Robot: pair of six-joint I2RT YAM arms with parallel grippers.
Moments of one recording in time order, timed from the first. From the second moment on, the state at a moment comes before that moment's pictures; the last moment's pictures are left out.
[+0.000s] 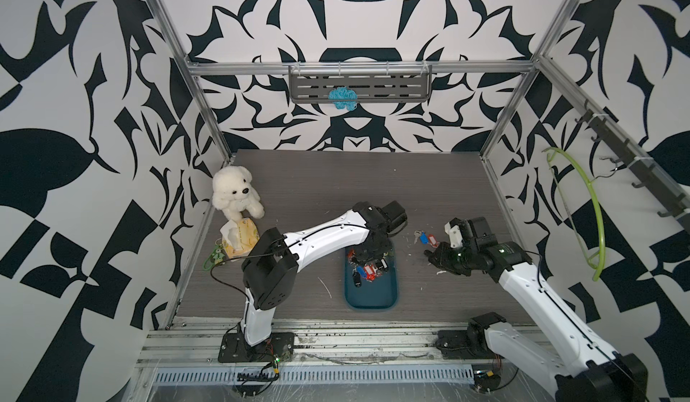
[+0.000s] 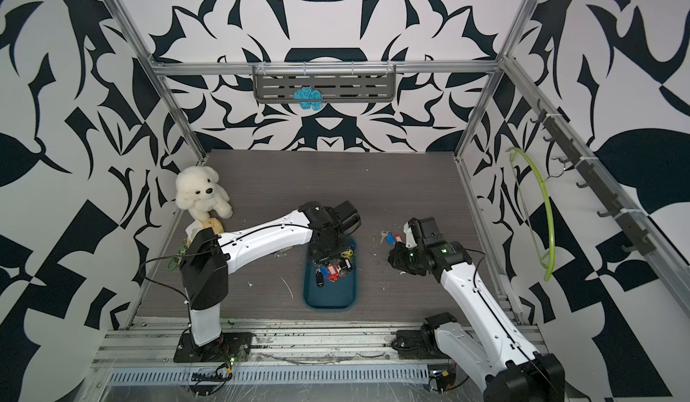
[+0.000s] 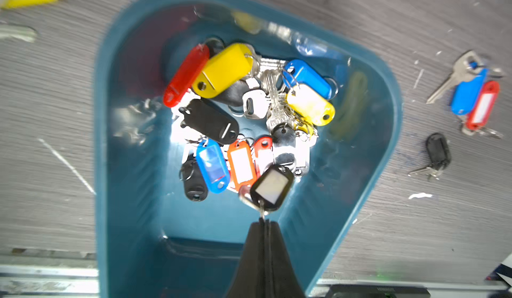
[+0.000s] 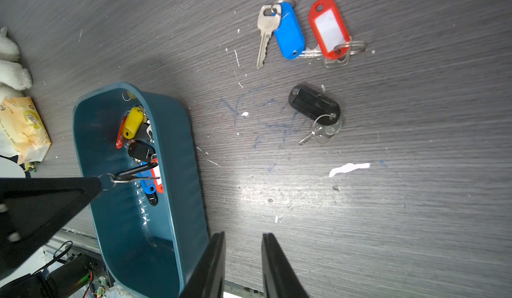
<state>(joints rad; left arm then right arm) -1.02 1.90 1.61 -1.10 -0.02 -1.25 0.23 0.93 0.71 -0.88 -0.30 0.55</state>
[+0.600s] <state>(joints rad) -0.83 1.62 1.47 -1.14 -0.07 -1.17 0.23 0.93 0.71 -0.90 -0.31 0.55</state>
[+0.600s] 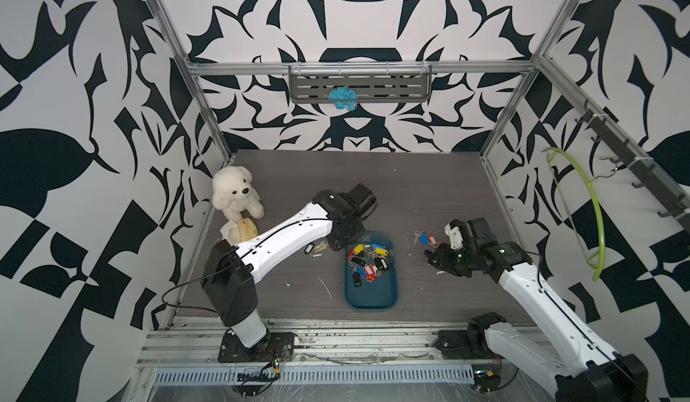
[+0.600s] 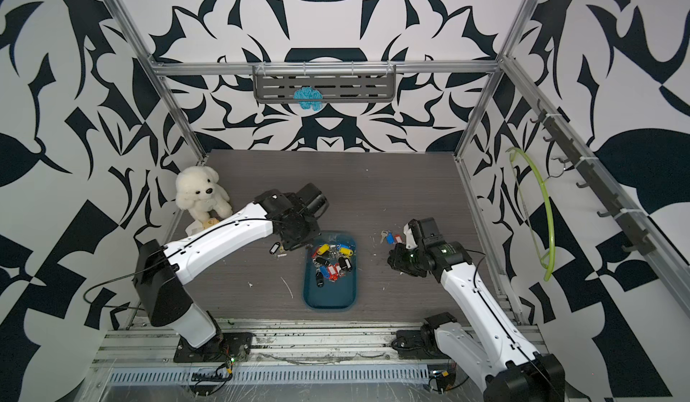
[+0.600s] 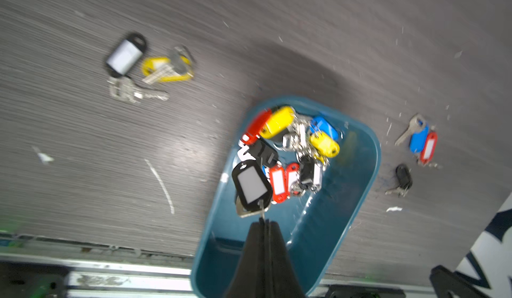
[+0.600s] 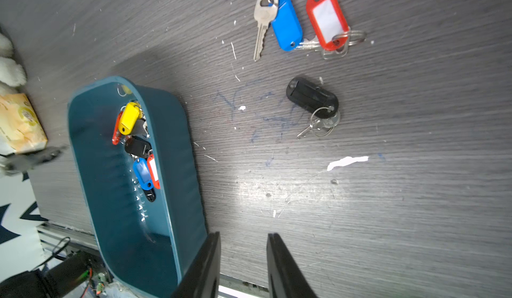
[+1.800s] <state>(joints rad) -0.40 1.56 1.06 -1.06 0.04 -0.93 0.26 0.98 0.73 -0.91 -0.35 0.57</state>
